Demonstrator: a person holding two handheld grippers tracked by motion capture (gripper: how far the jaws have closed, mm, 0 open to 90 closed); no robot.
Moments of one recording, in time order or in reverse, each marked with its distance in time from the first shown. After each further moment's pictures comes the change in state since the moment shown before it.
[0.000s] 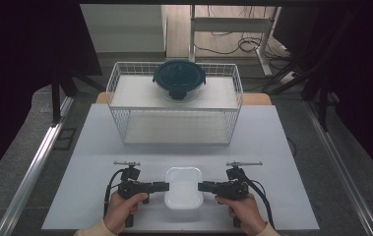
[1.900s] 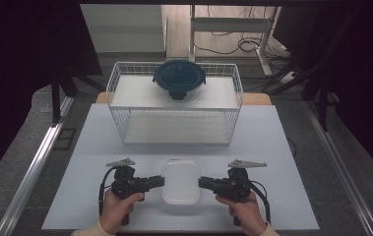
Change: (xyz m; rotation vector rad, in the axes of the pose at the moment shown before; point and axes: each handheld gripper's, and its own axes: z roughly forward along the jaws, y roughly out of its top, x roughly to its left) left arm -0.021 0.004 -0.020 -0.095 0.069 0.167; right arm 0.022 0.003 -0.013 -0.114 0.015 -0.195
